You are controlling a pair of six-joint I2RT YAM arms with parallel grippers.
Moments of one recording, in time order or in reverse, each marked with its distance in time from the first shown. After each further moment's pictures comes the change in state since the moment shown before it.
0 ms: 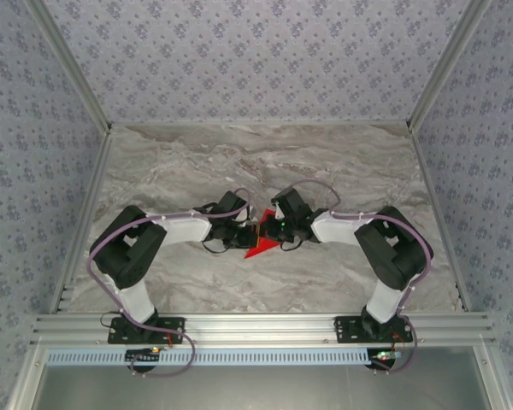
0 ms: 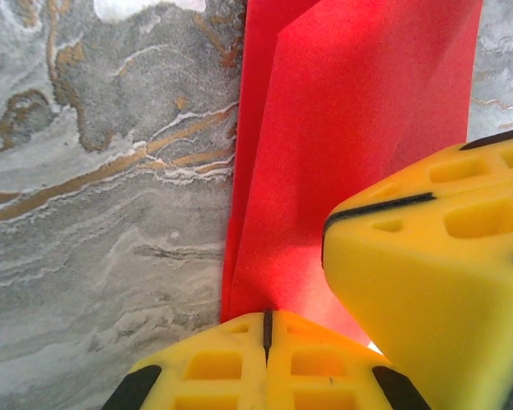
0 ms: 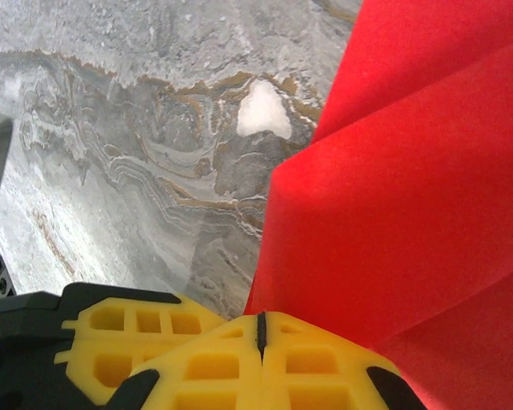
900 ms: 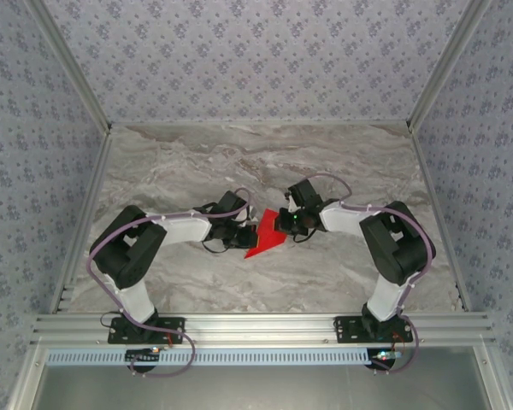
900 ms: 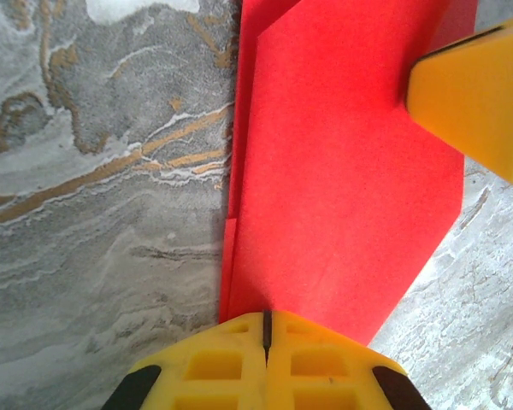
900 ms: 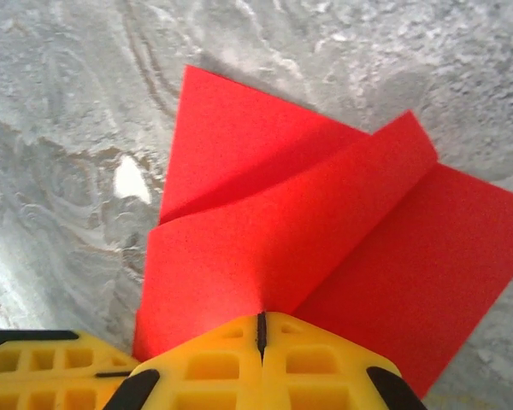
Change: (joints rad) left arm 0.002 -0.001 0.000 -0.001 0.005 0.011; right arm -0.124 -0.003 0.053 -0.164 0.009 -0.158
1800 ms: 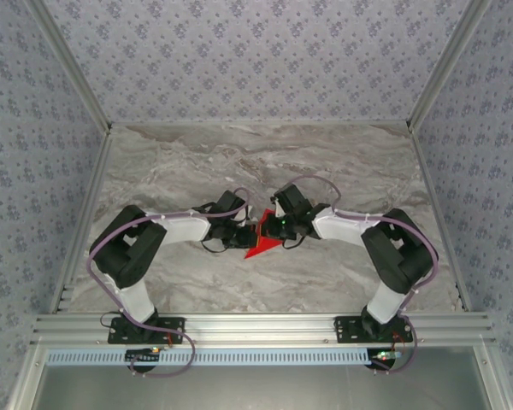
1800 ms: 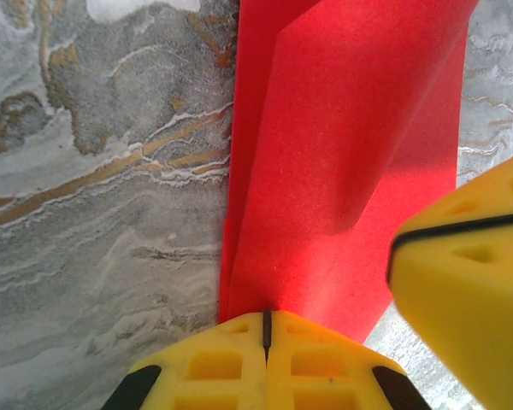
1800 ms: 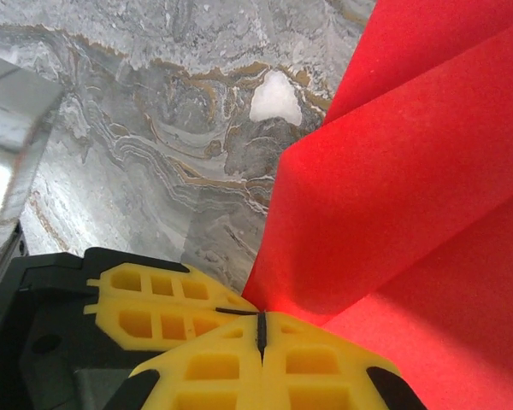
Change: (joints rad) left arm 0.012 0.001 -0.005 0.014 0.027 0.000; right arm 0.123 -0.031 0.010 0.010 0.003 0.062
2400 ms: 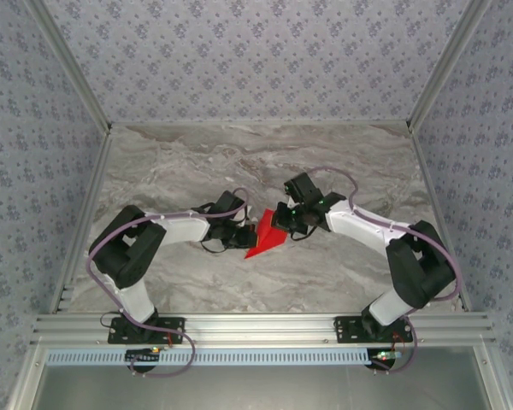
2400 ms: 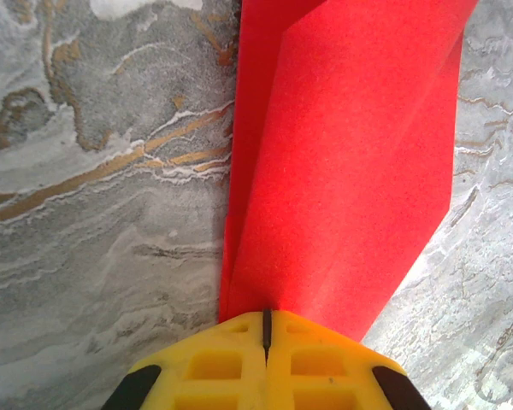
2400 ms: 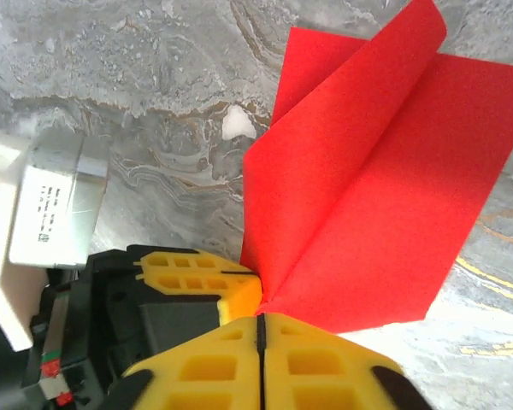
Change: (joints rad) left arm 0.005 -0.006 -0.010 0.011 0.011 -0.004; right arm -0.051 -0.144 0.067 -0.253 0.055 0.081
